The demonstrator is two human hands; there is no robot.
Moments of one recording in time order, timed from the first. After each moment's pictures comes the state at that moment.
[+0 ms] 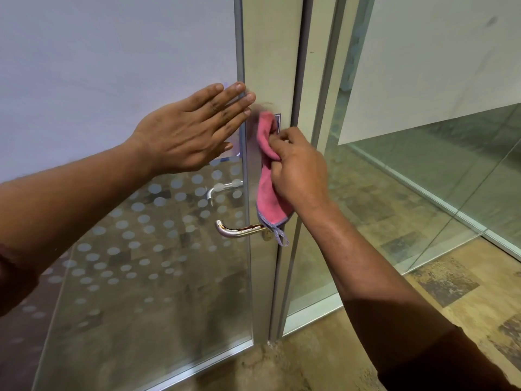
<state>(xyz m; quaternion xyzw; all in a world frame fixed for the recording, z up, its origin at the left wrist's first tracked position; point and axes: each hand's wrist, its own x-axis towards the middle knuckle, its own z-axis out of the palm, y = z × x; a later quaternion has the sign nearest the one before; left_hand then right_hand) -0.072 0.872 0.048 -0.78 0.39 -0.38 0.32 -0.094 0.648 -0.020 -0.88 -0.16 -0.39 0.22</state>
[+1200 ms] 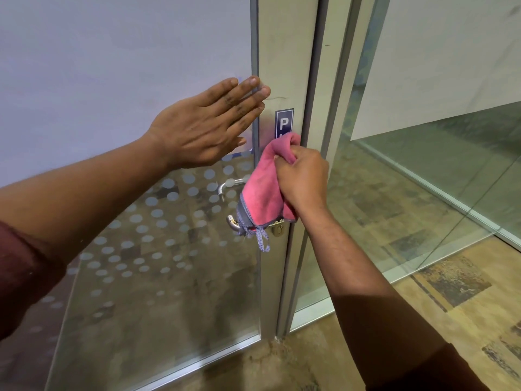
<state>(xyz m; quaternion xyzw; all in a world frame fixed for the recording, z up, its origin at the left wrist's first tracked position) -0.074 0.873 0.048 -0.77 0.39 -0.38 0.33 -0.098 0.672 -0.033 -0.83 -0.02 -0.27 0.48</state>
